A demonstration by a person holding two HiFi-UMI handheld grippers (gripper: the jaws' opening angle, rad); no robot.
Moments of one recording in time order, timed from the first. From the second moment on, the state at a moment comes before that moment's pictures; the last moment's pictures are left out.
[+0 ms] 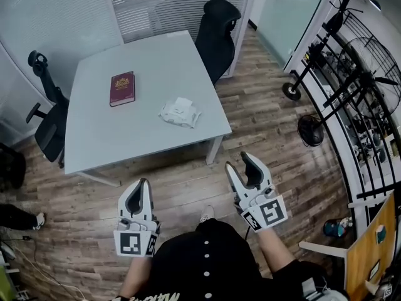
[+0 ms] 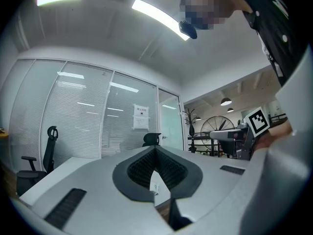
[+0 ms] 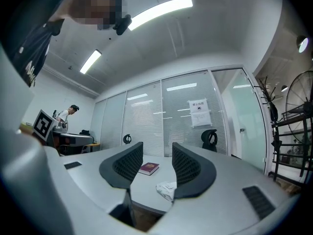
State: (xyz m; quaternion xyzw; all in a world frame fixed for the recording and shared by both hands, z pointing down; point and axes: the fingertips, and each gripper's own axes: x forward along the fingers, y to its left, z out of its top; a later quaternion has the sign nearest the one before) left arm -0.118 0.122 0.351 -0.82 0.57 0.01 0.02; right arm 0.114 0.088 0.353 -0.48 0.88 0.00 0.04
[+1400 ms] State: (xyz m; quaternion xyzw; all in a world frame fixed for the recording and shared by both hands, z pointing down) left arm -0.083 0.018 0.375 -0.80 0.60 0.00 -0.01; right arm 0.142 -0.031 0.378 -0.45 0.89 -0.03 0.03
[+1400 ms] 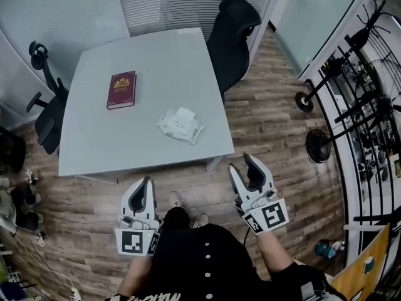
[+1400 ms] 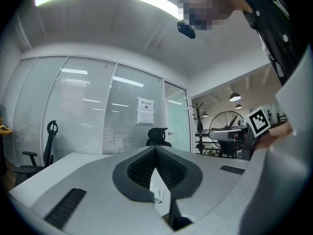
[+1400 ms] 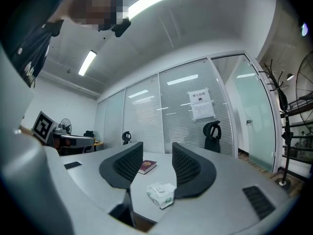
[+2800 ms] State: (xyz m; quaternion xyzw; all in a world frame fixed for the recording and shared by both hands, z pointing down) left arm -0.162 -0.128 0.361 -0.84 0.54 0.03 0.01; right arm 0.070 -0.157 0.357 -0.50 0.87 -0.01 0.04
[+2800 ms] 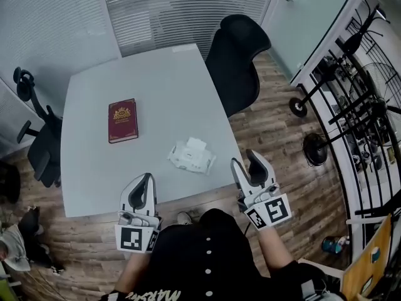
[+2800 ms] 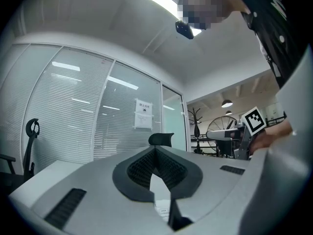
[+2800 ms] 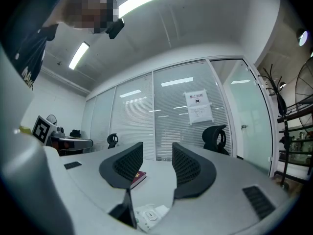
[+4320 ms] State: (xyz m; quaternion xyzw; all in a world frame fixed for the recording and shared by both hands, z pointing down) left arm -0.108 -0.176 0.412 -0.85 0.53 -0.04 -0.08; right arm 0.060 -0.283 0.517 -0.43 0.87 -0.22 -0.04
